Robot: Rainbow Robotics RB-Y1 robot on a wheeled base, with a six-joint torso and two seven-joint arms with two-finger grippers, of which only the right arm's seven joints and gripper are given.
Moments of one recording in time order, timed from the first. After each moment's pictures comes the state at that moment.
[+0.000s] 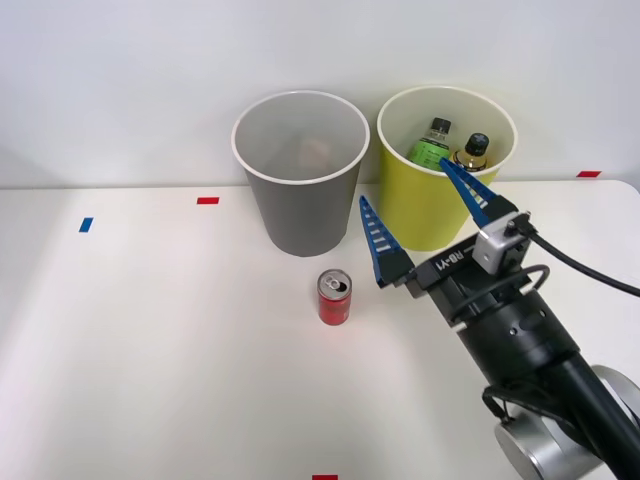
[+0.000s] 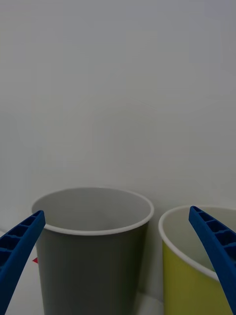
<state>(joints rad) 0.15 -0.45 0.38 -2.07 -0.13 -0.23 1.47</state>
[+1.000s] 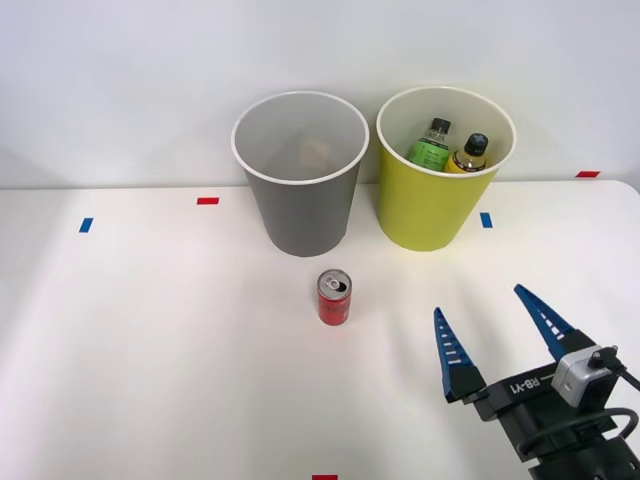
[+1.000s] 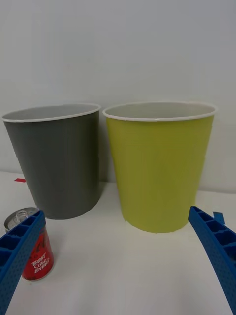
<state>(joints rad) 0.66 -0.43 0.30 -2.18 -0.13 -0.29 1.48</state>
